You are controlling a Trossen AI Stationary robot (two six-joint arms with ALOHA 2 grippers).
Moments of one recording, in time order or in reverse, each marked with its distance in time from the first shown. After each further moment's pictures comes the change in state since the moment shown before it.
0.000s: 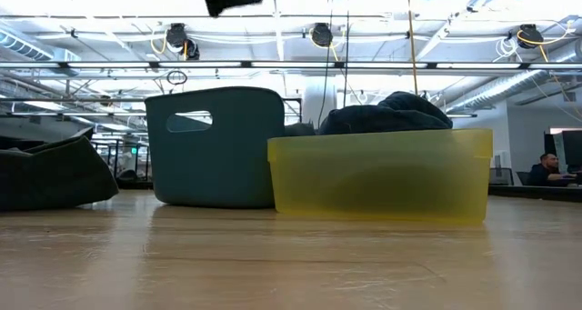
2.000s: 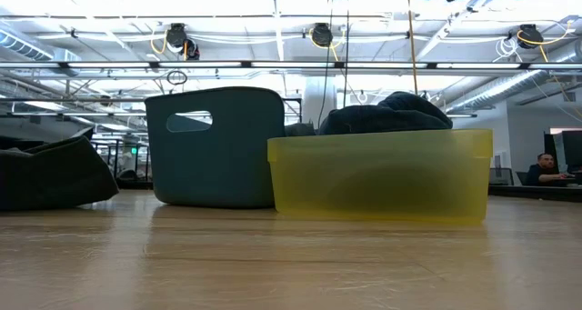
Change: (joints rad) left arm -0.053 -0.220 0.000 0.035 -0.027 -0.223; right arm 0.000 0.043 0.343 -1.317 0.444 -1.120
